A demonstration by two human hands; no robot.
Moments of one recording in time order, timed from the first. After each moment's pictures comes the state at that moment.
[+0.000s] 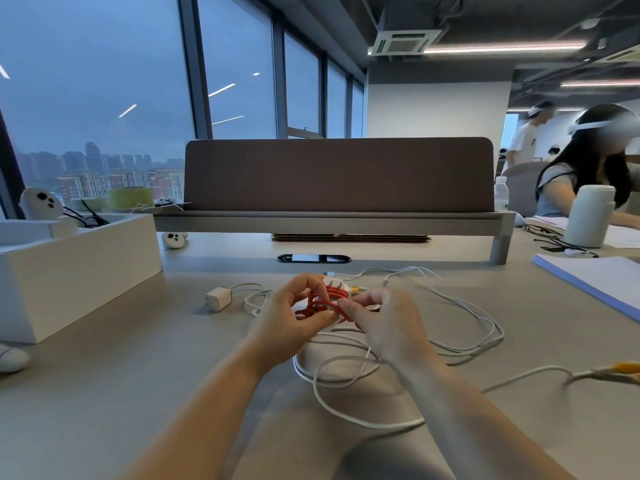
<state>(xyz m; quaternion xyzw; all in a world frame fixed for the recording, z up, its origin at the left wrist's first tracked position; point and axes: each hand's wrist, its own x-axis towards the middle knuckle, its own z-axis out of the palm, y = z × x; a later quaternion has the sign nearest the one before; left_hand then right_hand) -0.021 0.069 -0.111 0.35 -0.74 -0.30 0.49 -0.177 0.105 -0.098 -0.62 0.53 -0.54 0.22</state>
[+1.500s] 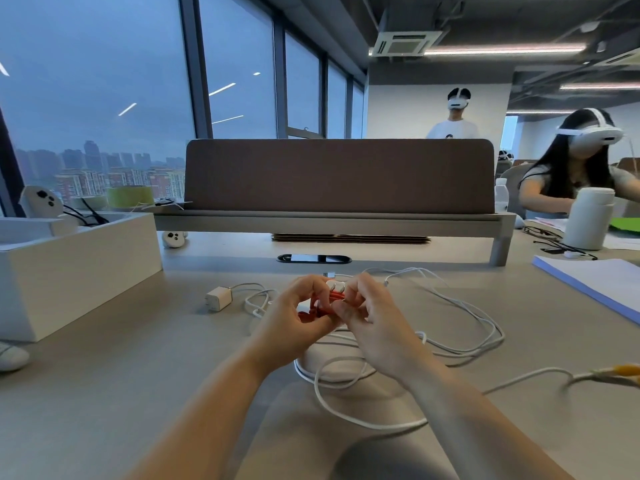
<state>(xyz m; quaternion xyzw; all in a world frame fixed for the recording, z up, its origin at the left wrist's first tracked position) -0.024 0.071 -0.111 0.32 -0.75 -0.29 0.49 -0.176 0.097 -0.106 -0.73 0.47 -0.48 0.15</state>
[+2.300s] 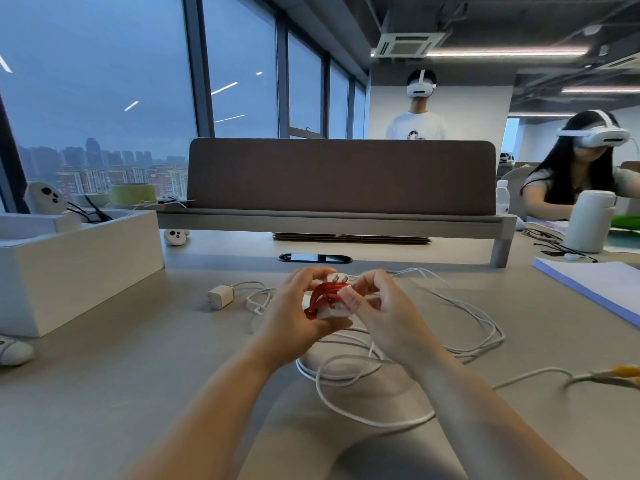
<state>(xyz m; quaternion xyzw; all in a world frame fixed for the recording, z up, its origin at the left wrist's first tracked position) -0.024 0.062 -0.117 0.38 -0.77 -0.18 0.48 -0.185 0.099 -0.099 -0.67 0.47 -0.51 0.26</state>
